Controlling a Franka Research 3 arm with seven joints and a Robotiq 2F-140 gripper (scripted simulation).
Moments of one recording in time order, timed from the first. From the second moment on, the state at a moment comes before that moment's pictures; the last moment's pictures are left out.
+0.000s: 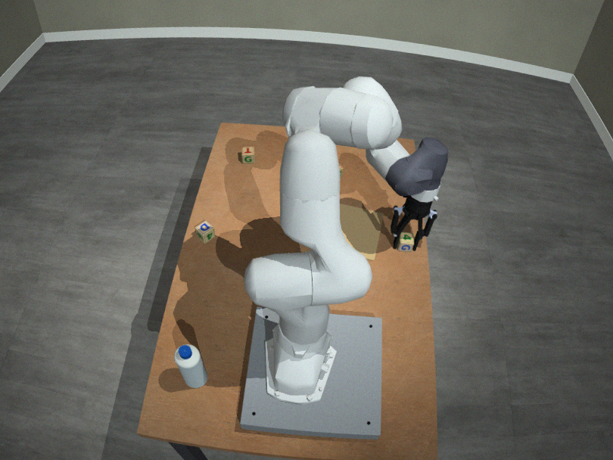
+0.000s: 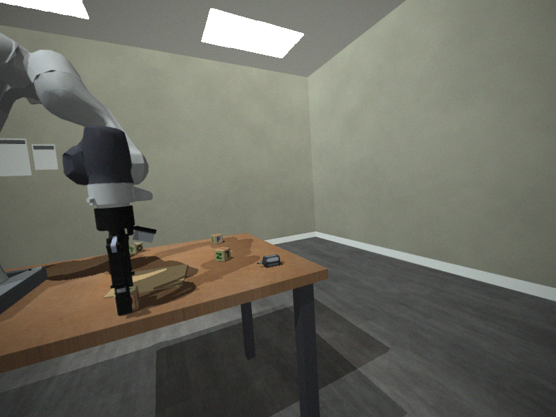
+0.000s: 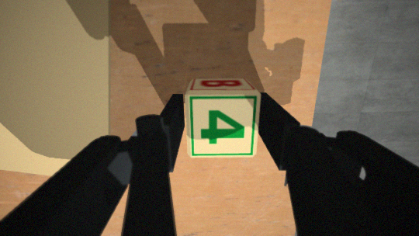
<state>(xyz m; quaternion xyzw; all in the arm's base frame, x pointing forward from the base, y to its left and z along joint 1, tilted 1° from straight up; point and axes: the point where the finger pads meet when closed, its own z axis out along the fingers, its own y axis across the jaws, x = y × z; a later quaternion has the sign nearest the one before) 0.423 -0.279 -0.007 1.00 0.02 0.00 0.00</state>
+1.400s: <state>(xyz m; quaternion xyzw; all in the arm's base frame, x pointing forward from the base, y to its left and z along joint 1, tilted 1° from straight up) 0.425 -0.280 0.083 1.00 0.04 0.01 0.00</state>
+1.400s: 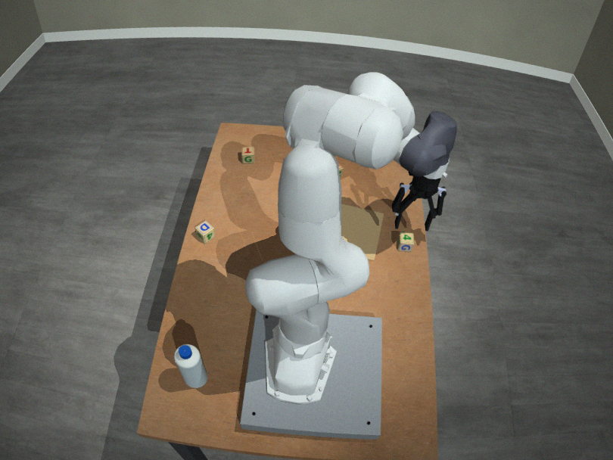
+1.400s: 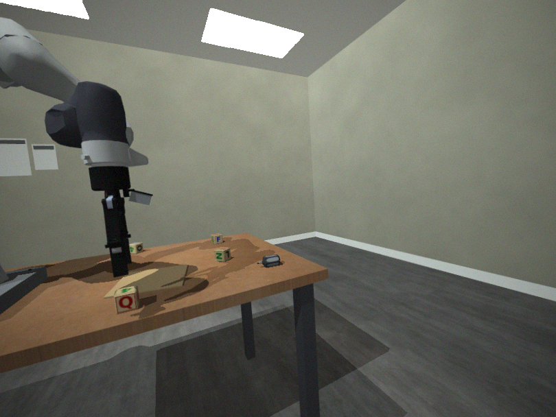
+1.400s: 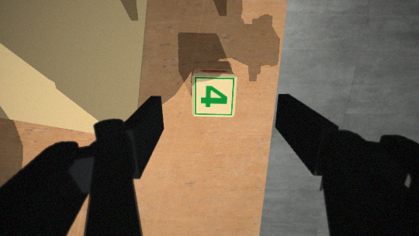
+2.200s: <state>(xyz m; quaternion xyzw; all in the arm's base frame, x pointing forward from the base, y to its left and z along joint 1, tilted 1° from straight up) 0.427 -0.275 0.086 1.00 0.02 0.01 0.00</state>
